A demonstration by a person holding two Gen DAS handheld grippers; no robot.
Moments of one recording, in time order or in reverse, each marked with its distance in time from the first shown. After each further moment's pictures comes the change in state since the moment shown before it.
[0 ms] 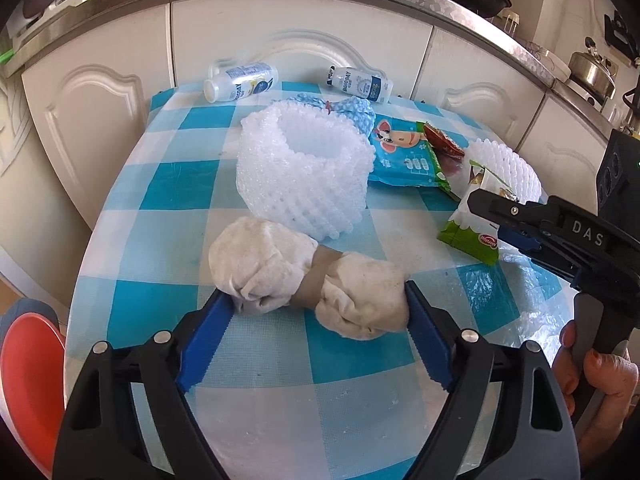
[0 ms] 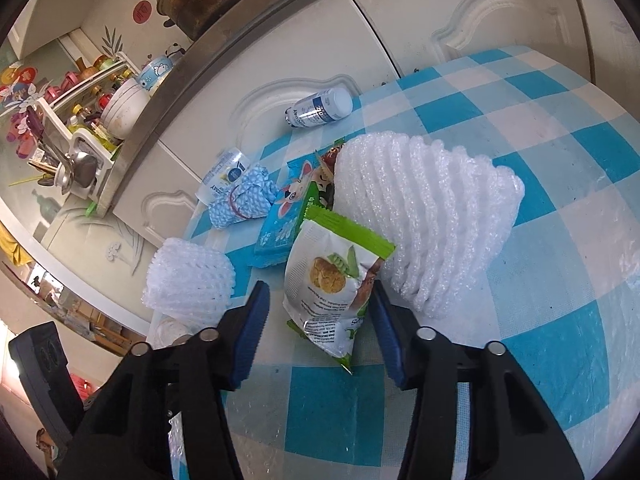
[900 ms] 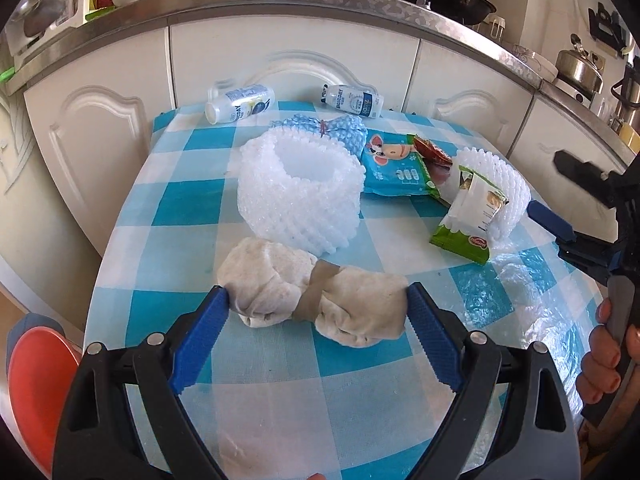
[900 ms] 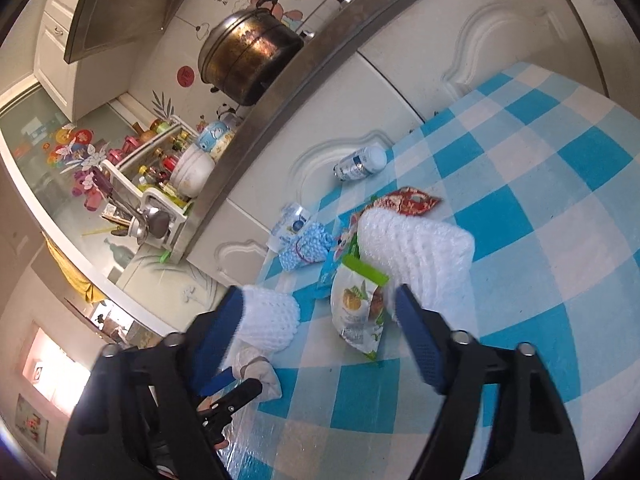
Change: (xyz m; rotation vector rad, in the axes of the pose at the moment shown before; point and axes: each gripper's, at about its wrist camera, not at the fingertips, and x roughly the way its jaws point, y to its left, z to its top) left arm -0.015 -0.001 -0.003 0.044 -0.054 -0.002; right arm -0.057 -0.025 0.002 0.092 -0.128 0.269
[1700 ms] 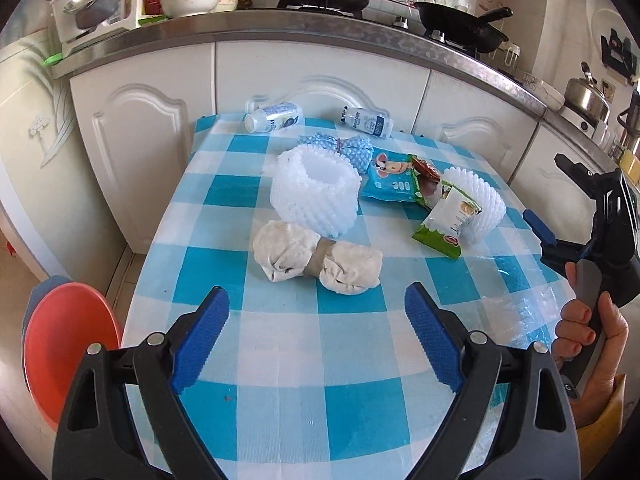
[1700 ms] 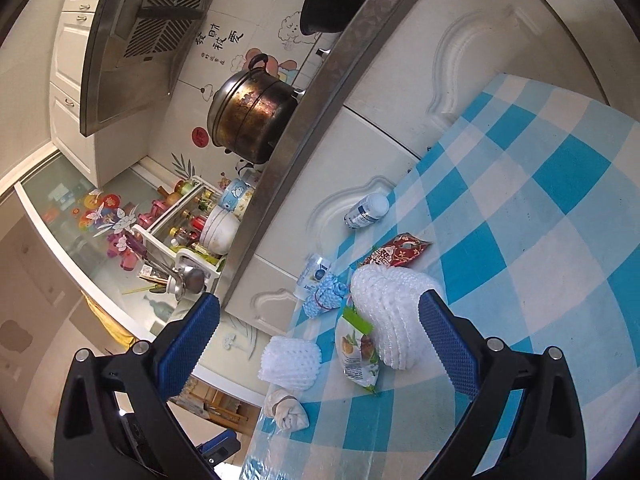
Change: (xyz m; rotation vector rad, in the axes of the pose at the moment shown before) left arm -0.067 -0.007 -0.020 -0.073 -0.046 0.054; right arm -0.040 -0.041 0.023 0.136 -0.158 0.148
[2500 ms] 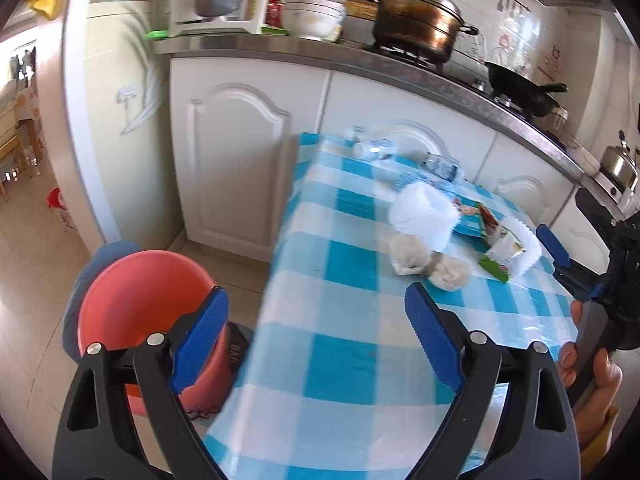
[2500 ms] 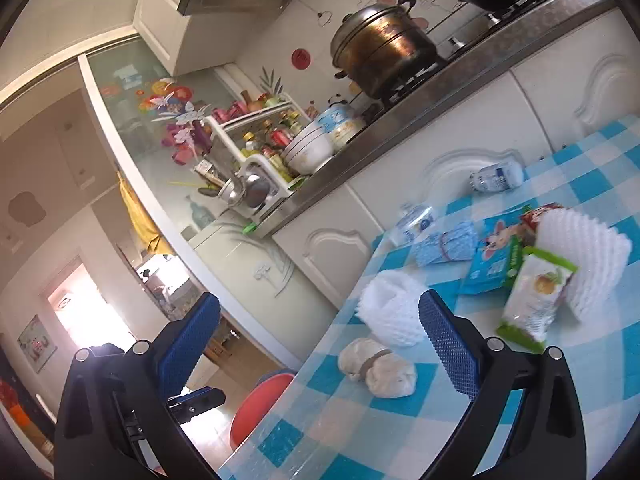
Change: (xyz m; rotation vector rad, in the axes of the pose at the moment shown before) left arm -0.077 0.093 -0.030 -0.205 -0.102 0.113; right arm 0.043 0.119 -0.083 -0.354 0.112 0.136
